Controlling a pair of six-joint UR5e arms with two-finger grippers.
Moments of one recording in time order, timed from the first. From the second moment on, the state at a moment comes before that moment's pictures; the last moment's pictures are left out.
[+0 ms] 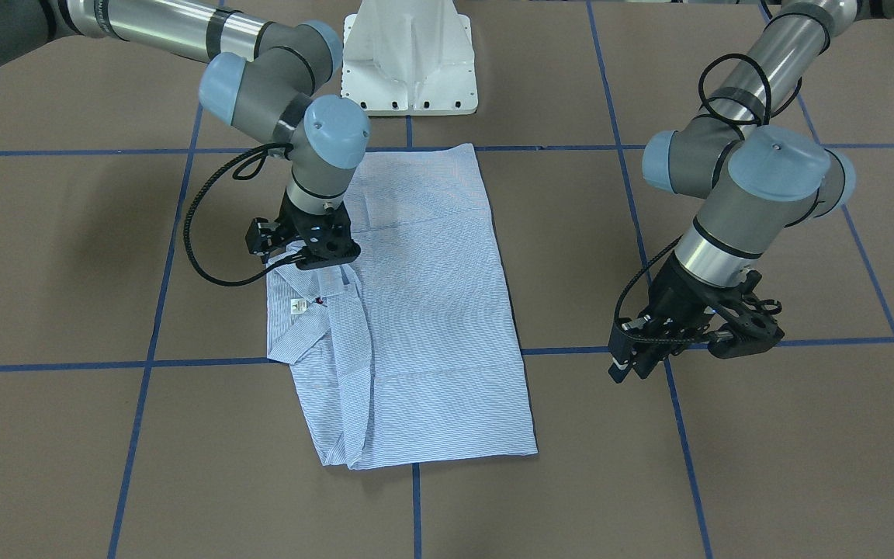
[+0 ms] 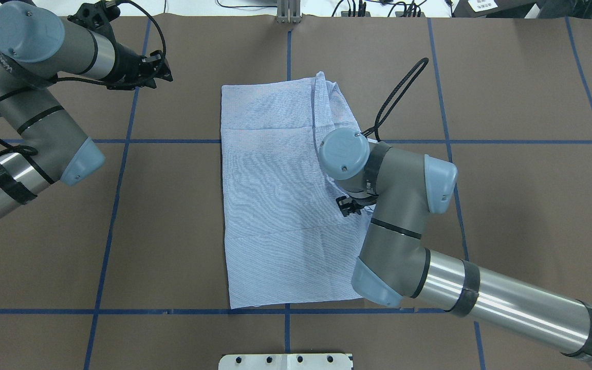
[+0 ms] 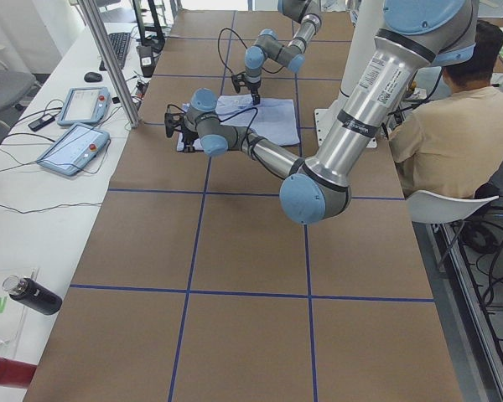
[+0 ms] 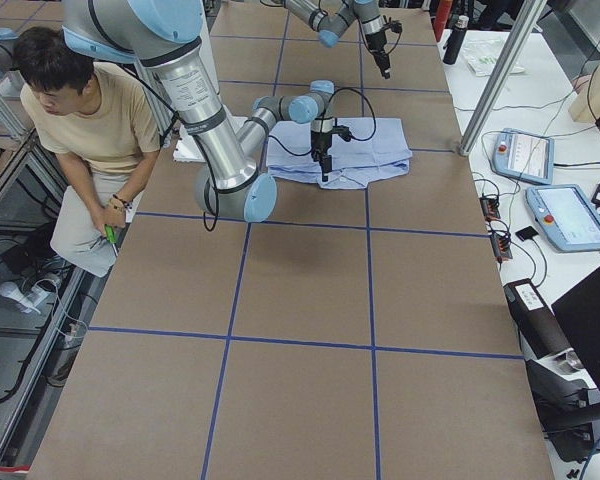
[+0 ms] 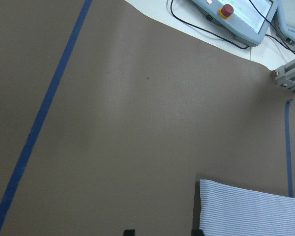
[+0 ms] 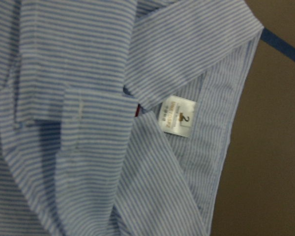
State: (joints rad) left arm -0.91 -2.10 -1.44 -2.26 -1.95 -1.35; right arm 0.50 -0.93 1.62 -1.89 1.71 0.76
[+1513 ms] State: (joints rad) left arm -0.92 -2.10 -1.51 -2.19 -1.95 -1.35; right arm 0.39 -1.08 1.93 -1.83 1.71 1.51
